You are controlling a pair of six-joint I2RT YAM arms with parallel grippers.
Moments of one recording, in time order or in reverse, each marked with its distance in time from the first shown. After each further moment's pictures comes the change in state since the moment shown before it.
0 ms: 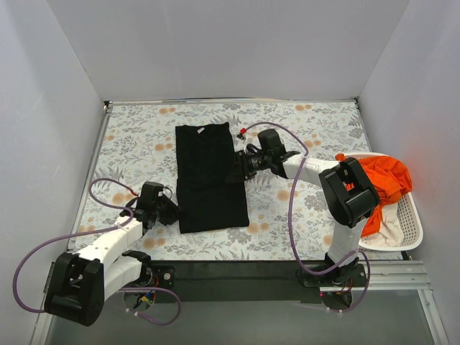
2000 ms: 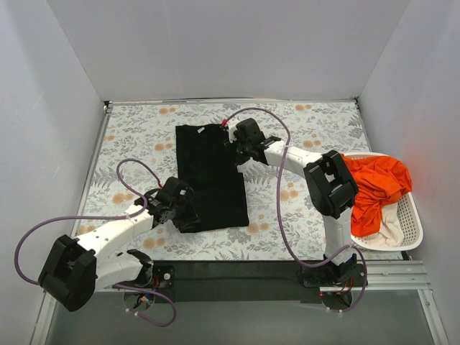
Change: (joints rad) left arm -0.305 0.086 0.185 -0.263 0.021 0.077; right arm 0.089 0.179 0.321 -0.284 0.655 -0.327
